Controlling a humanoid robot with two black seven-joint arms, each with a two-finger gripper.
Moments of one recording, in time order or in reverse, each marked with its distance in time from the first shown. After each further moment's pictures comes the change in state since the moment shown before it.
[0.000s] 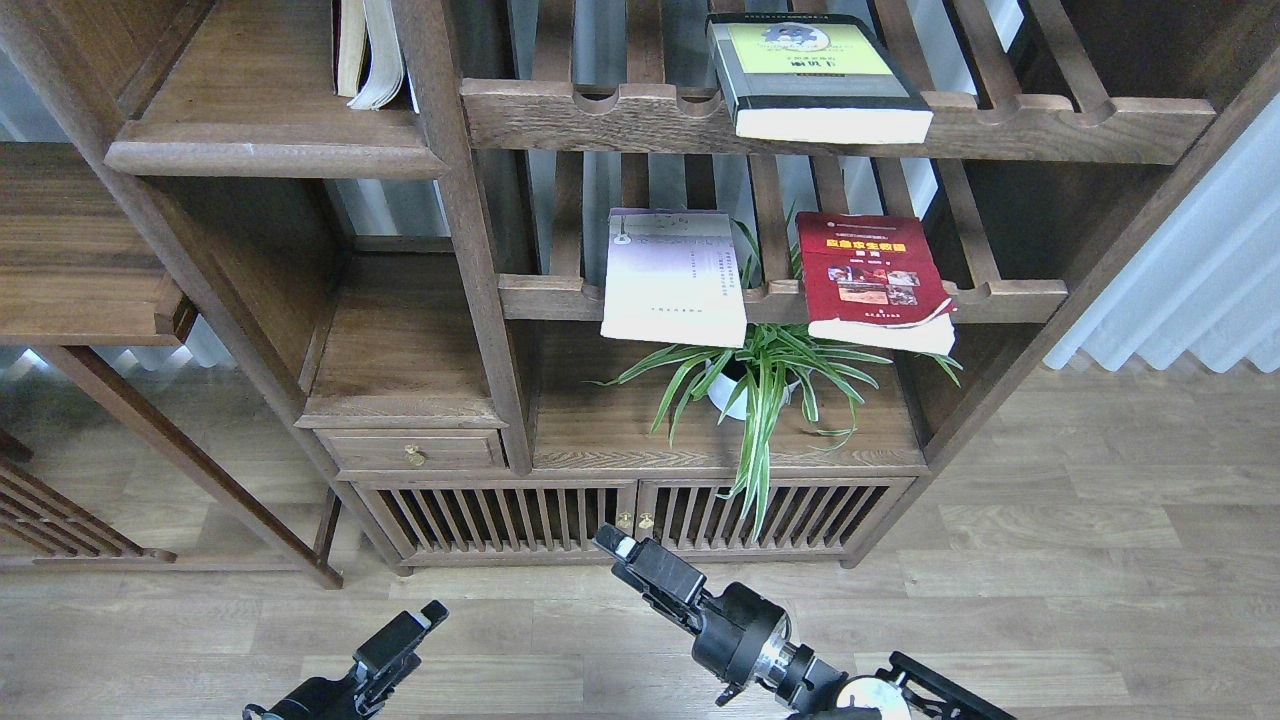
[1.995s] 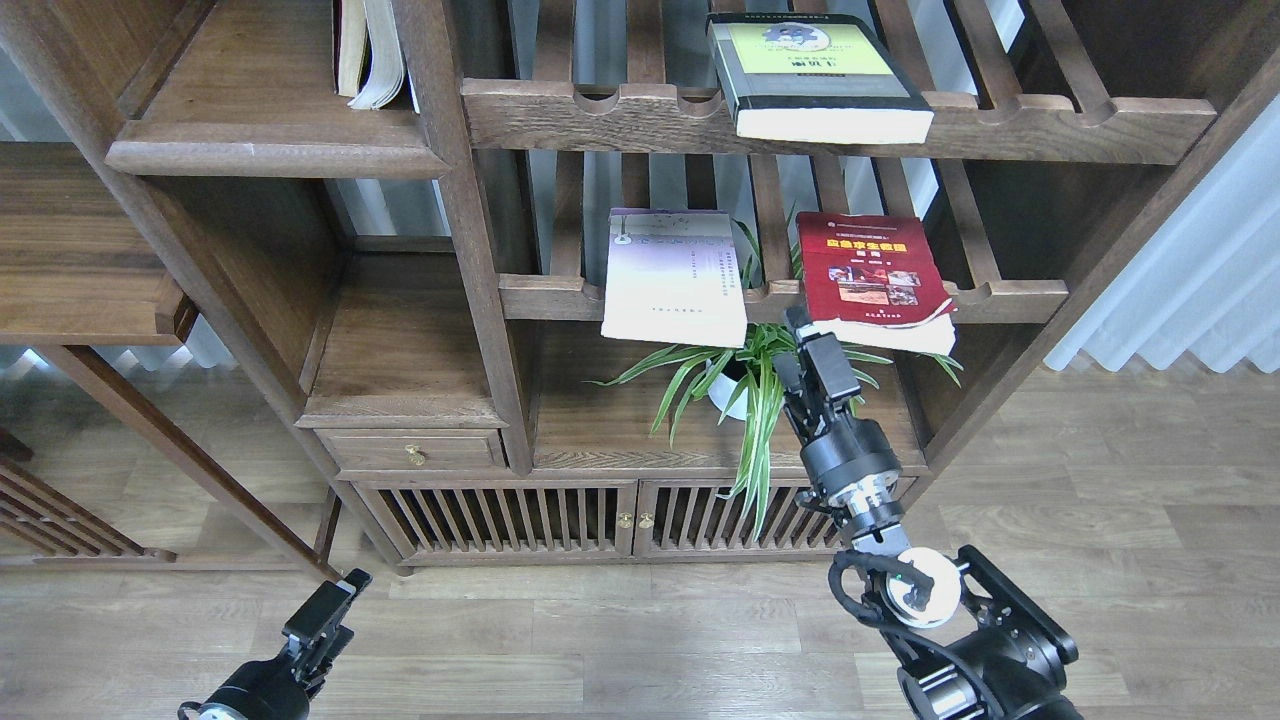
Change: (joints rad) left arm 0.028 -0.017 -0.230 0.054 -0.012 0.000 -0.013; right arm 0.166 0.054 0.467 -0.076 0.152 -0.061 0.221
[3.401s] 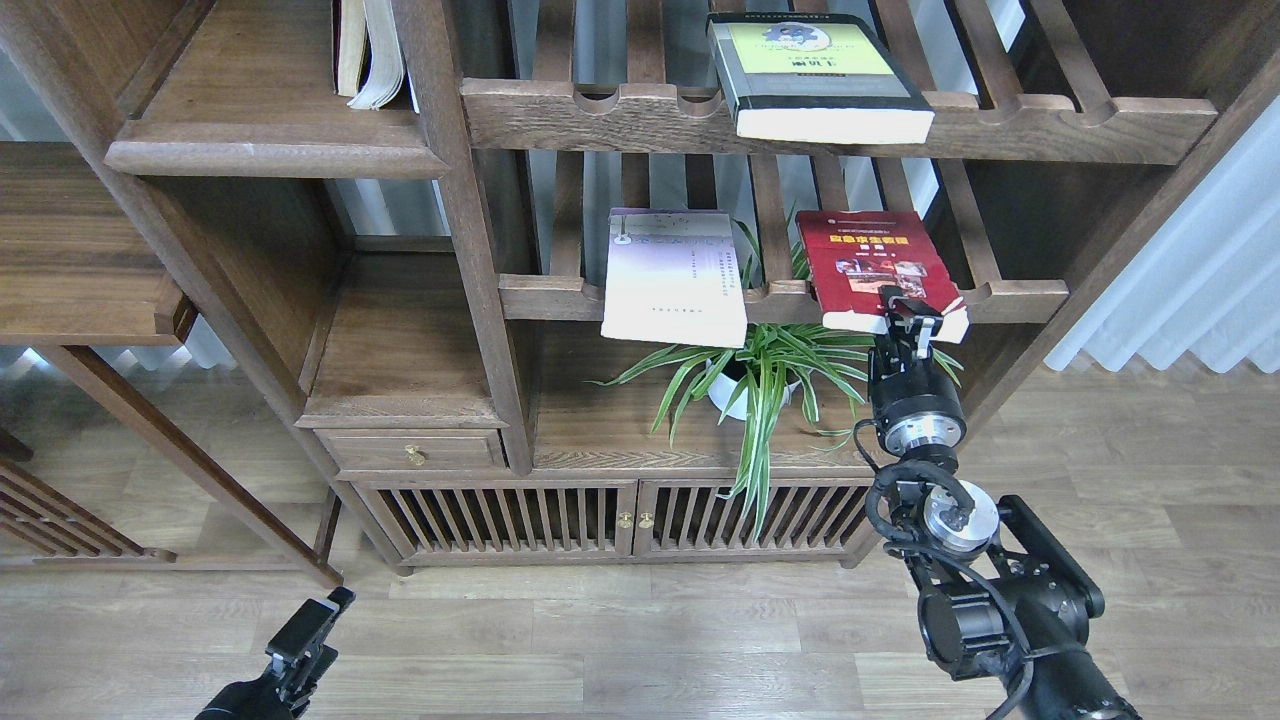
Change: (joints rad) left arm 0.035 0.000 -0.018 0.000 -0.001 0.000 0.000; right arm 0.033 0.000 0.124 -0.012 0.093 -0.215 0.081
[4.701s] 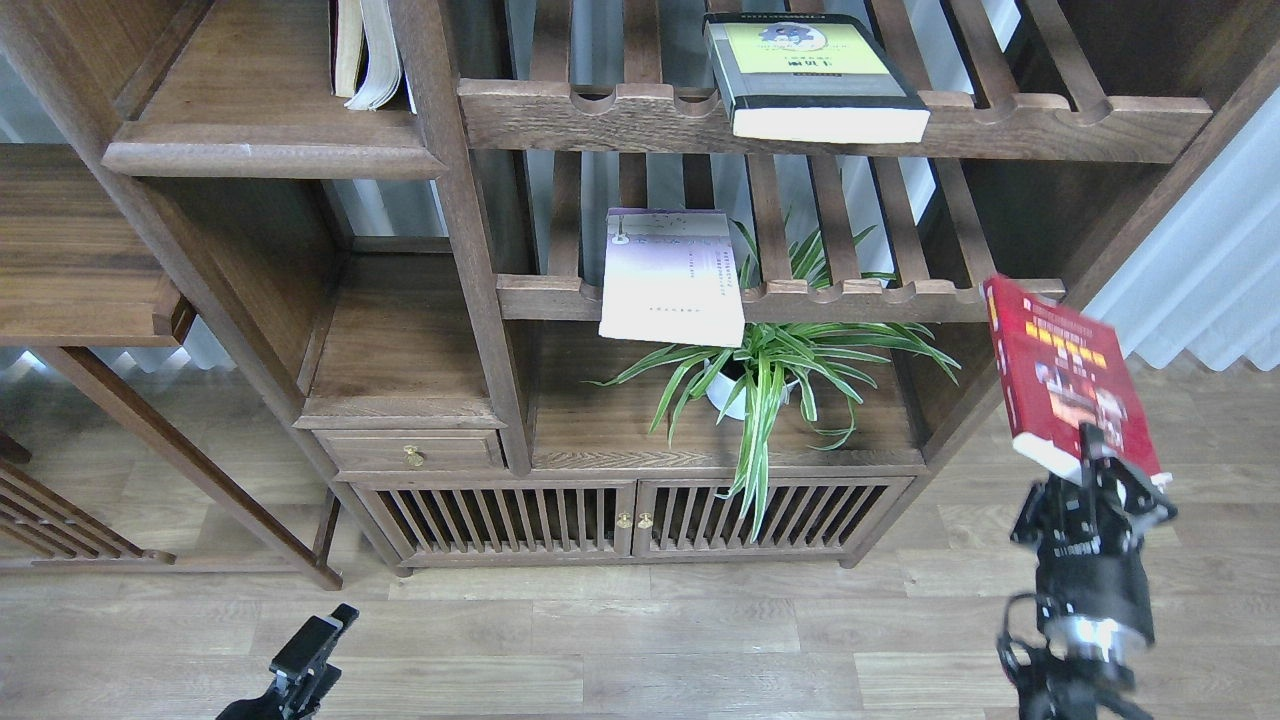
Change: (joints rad) left arm 0.020 -0.008 0.018 0.012 -0.004 0.000 0.005; right arm -0.766 -0.228 0.042 0.584 0.406 0.277 -0.023
